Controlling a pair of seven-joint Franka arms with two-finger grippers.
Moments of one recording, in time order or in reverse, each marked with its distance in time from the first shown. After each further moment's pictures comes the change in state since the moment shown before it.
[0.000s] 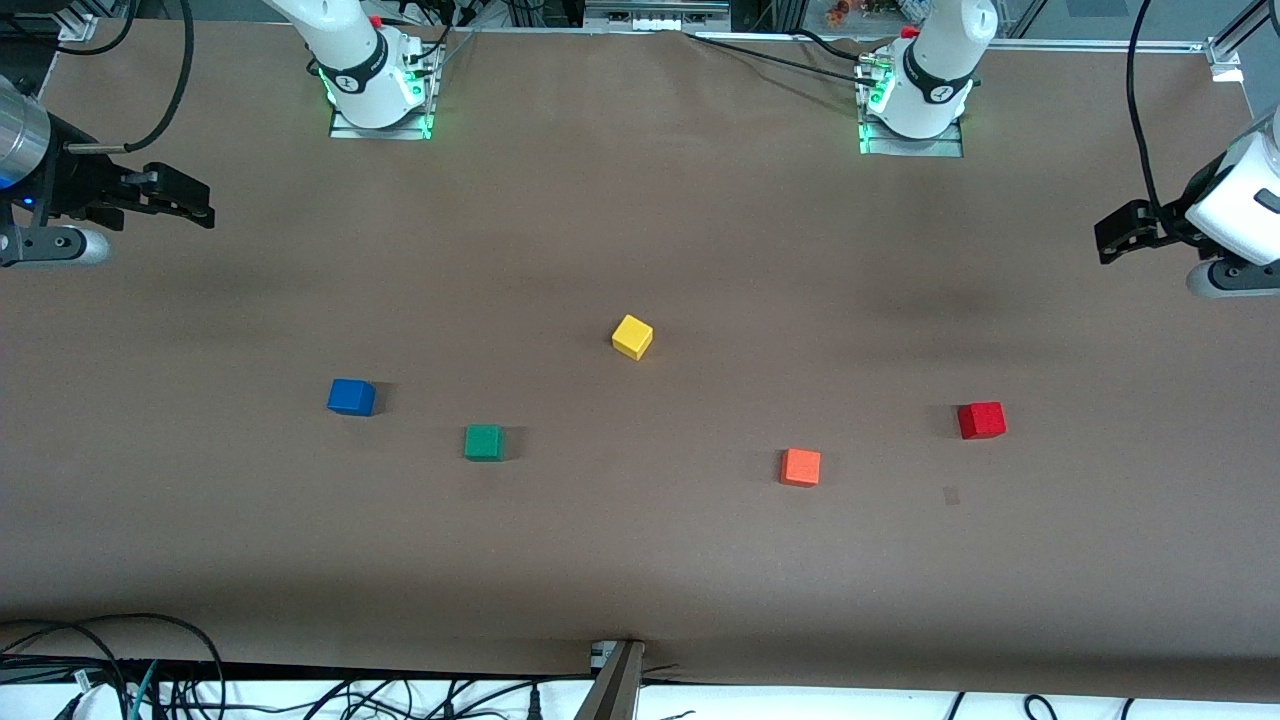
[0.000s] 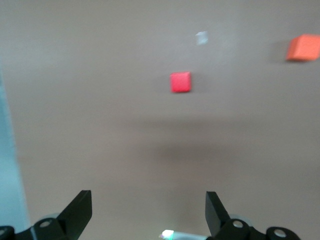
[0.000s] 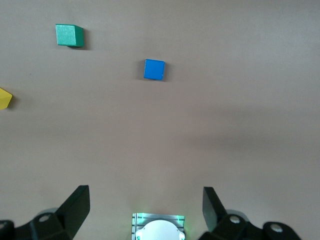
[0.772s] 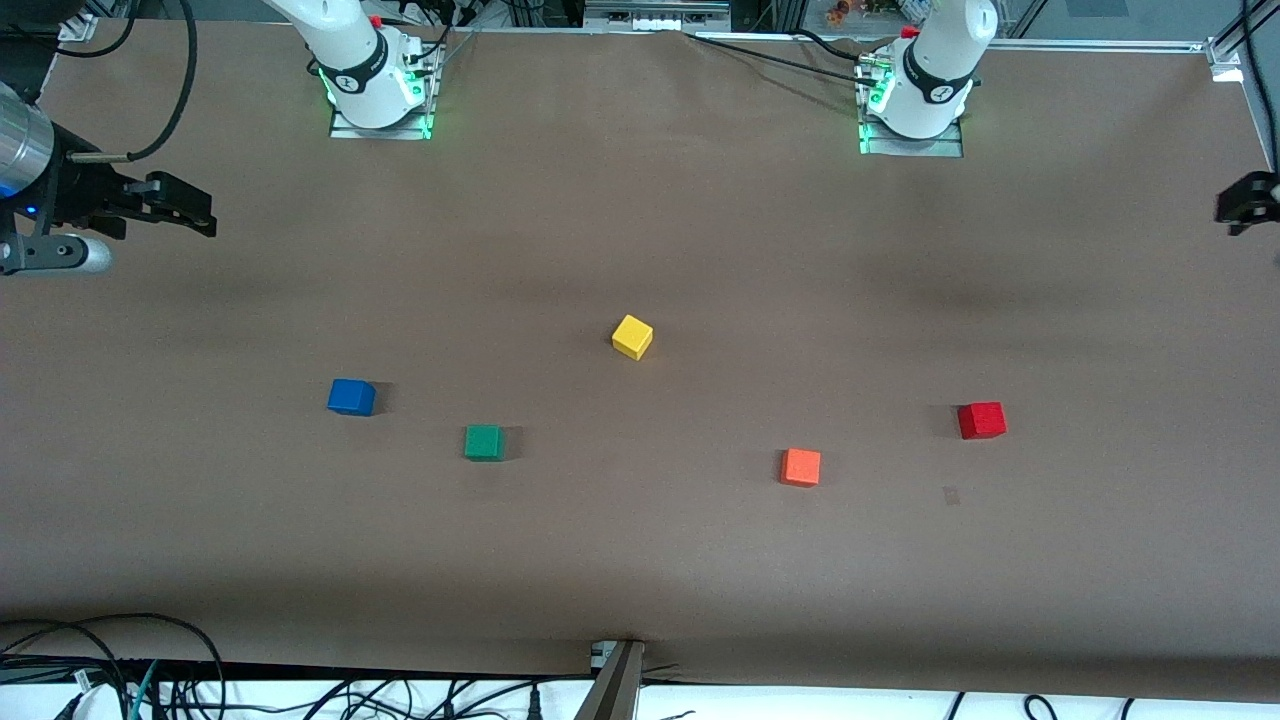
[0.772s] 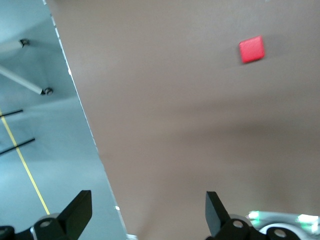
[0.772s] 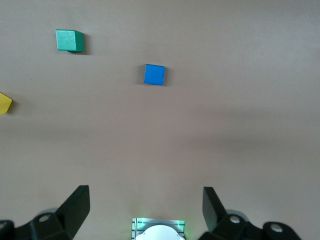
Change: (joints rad) left arm 0.149 0.024 0.001 0.043 0.207 0.003 0.420; right arm 0.000 0.018 0.000 0.000 0.000 0.017 0.001
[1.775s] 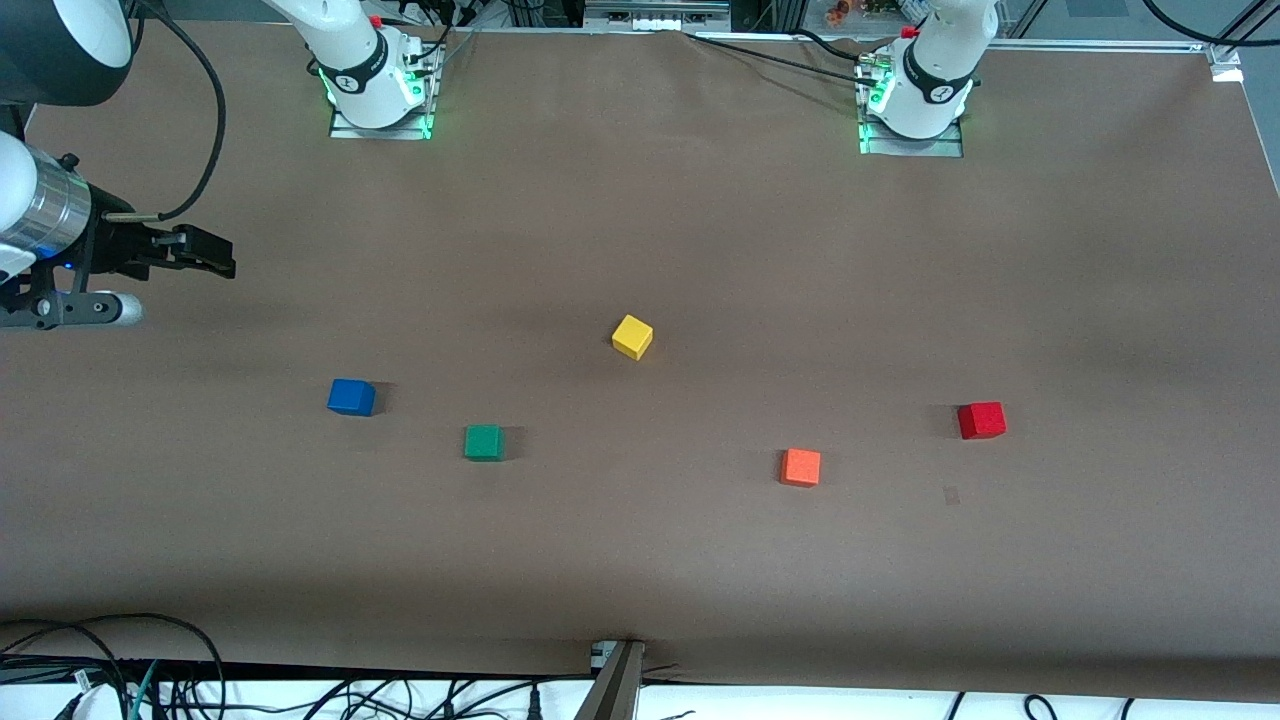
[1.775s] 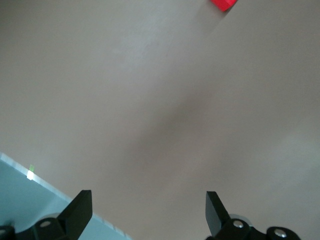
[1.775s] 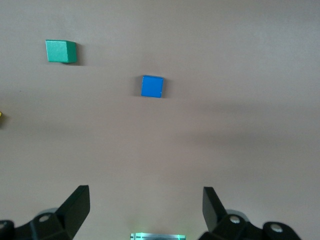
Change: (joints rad) left arm 0.394 0.365 0.000 0.192 -0.297 0.208 0.984; right arm -0.005 0.081 -0.001 -0.001 -0.002 0.087 0.001
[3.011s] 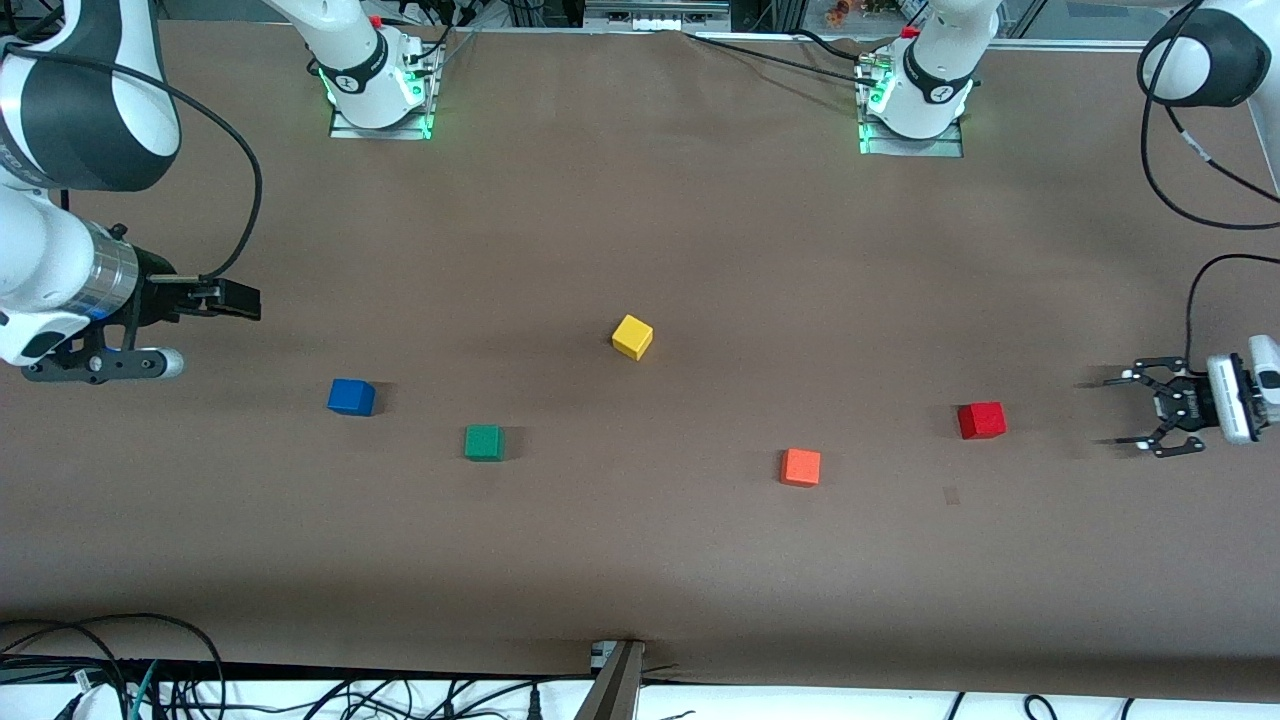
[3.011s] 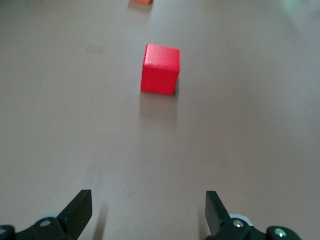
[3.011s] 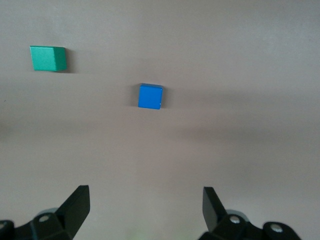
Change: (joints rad) left arm 0.111 0.568 -0.025 0.104 -0.690 0.015 0.835; right arm -0.001 0.095 0.000 0.000 -0.001 0.067 0.000
